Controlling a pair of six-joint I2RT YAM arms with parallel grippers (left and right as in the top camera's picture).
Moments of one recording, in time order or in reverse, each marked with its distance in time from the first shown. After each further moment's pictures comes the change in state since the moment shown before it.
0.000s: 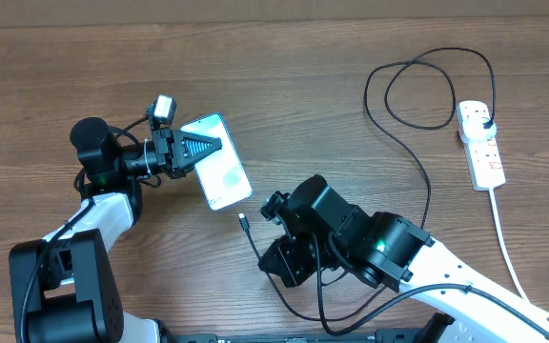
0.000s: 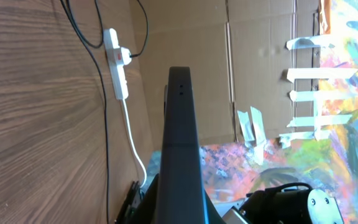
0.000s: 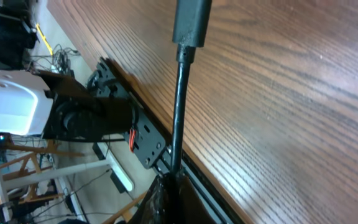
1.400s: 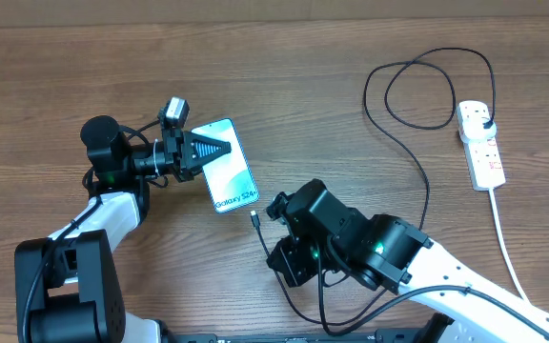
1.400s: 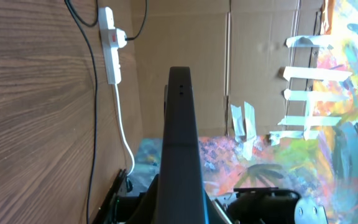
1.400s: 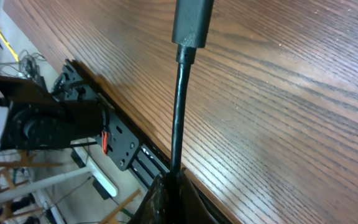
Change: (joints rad) left arm -0.042 0.000 0.000 0.000 0.001 -0.087; right arm 0.025 0.000 0.000 -0.063 0.115 0.025
